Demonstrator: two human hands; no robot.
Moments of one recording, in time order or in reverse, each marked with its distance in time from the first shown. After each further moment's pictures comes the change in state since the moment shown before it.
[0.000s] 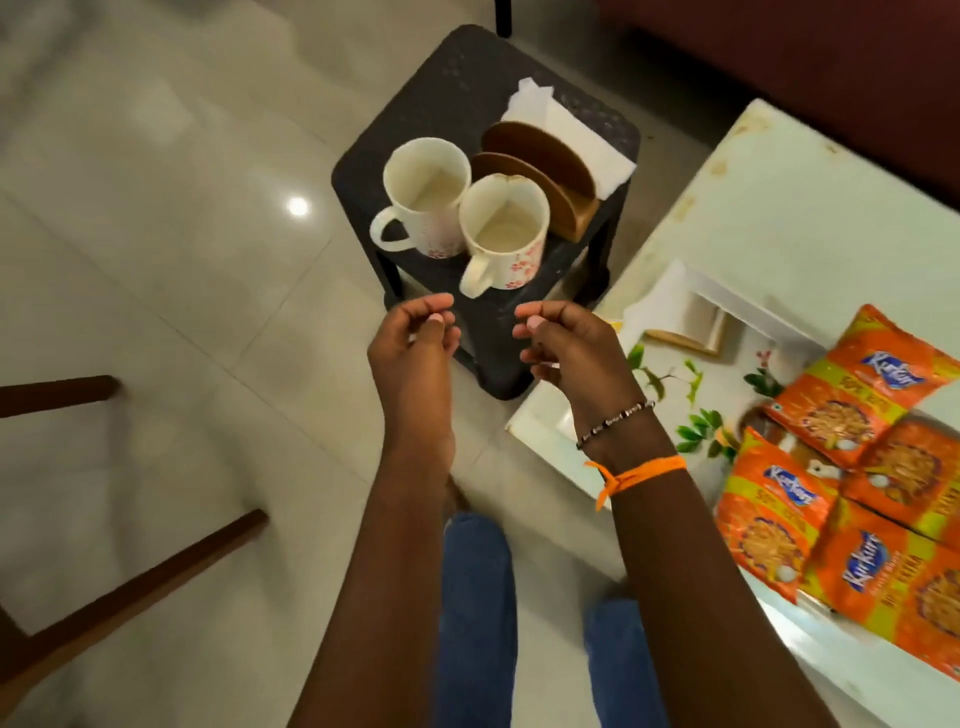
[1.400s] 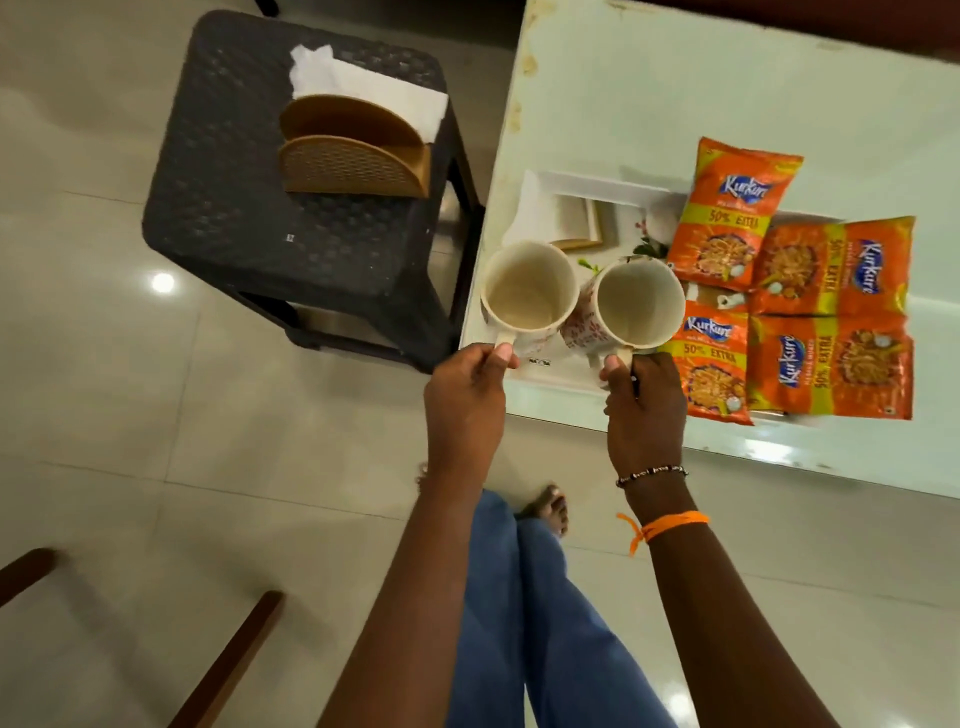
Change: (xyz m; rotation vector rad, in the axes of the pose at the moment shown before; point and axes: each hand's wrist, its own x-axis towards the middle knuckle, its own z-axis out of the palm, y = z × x) left_hand -0.042 -0.061 0.025 0.636 -0.644 0.180; right_hand -0.069 0.105 -0.062 -0.333 0.866 -0.059
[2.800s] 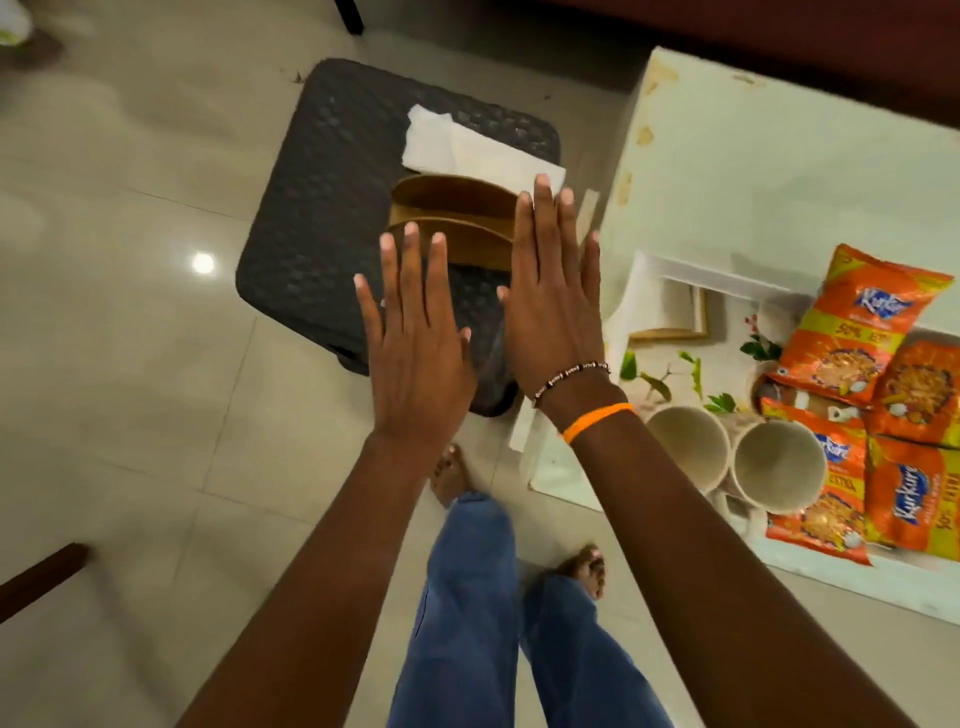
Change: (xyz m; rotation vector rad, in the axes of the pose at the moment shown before) left_hand 0.131 0.008 -0.099 0.964 0.214 0.406; right_hand 0.075 -0.152 0.143 -0.640 -0.223 -0.636
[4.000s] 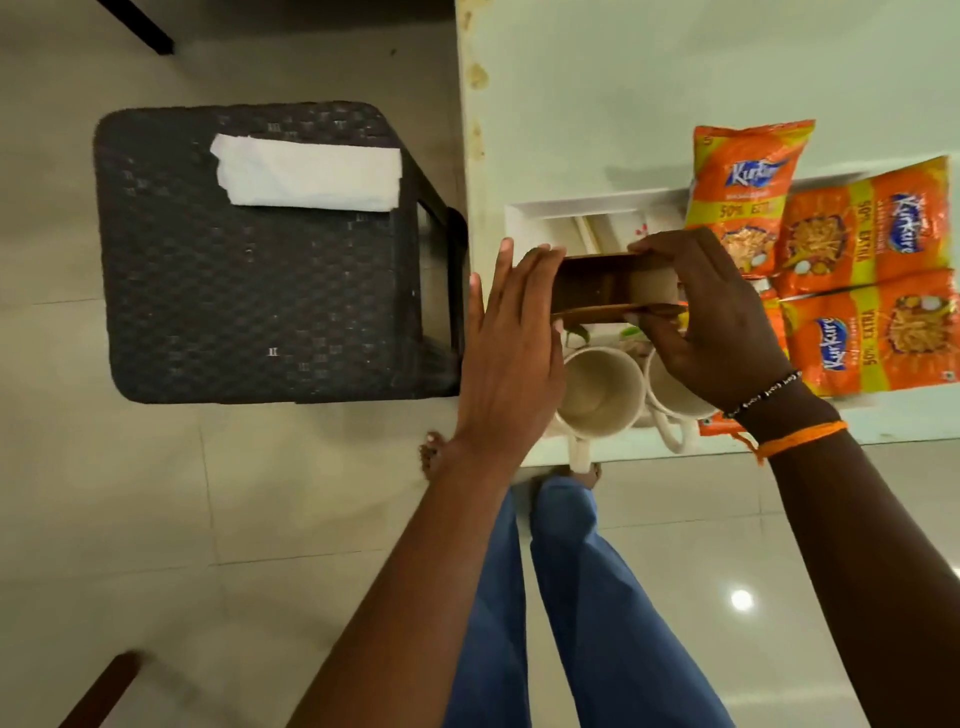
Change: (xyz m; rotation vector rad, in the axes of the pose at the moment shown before) left_hand -0.014 0.122 0.031 -0.456 -0.235 0.424; right_hand -0.092 0.171 -0.056 0.329 0.058 0.166
